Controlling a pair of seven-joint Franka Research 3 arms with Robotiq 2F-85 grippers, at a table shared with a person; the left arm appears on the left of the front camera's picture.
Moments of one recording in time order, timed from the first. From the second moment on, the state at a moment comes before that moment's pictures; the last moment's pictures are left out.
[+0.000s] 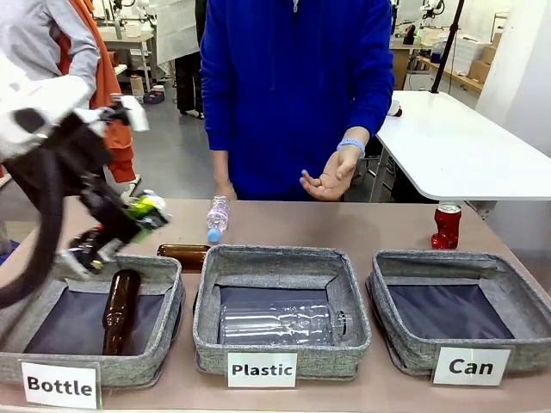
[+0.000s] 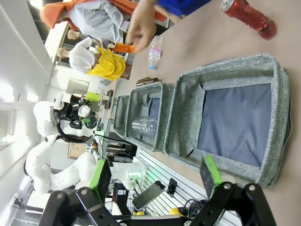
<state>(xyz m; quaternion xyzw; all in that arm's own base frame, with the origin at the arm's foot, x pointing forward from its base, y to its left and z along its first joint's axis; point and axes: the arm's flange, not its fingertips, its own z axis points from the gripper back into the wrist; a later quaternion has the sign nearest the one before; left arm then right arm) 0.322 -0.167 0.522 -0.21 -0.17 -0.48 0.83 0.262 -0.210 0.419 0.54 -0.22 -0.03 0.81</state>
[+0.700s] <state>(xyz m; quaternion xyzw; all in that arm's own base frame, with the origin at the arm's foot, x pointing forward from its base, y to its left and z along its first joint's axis) 0.252 -0.397 0.578 -0.17 -0.30 -0.67 0.66 0.262 -0.210 0.419 0.54 -0.22 -0.03 0.81</state>
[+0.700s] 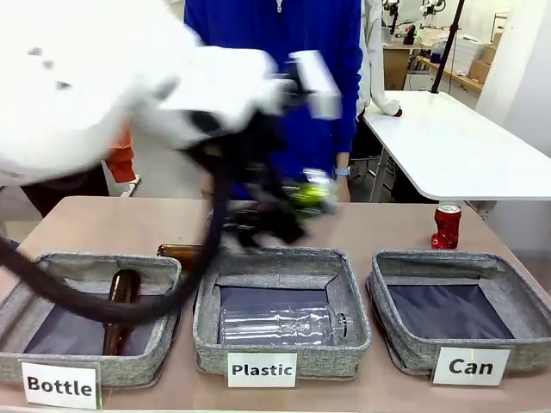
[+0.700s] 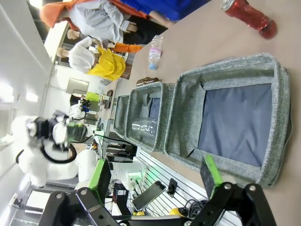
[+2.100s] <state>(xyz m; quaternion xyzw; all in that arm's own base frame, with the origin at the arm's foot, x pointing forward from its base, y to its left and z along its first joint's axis) 0.330 -0.690 0.458 -0.12 -0.21 -0.74 0.63 0.137 -0.287 0.418 0.52 -0.23 -0.10 0.82</state>
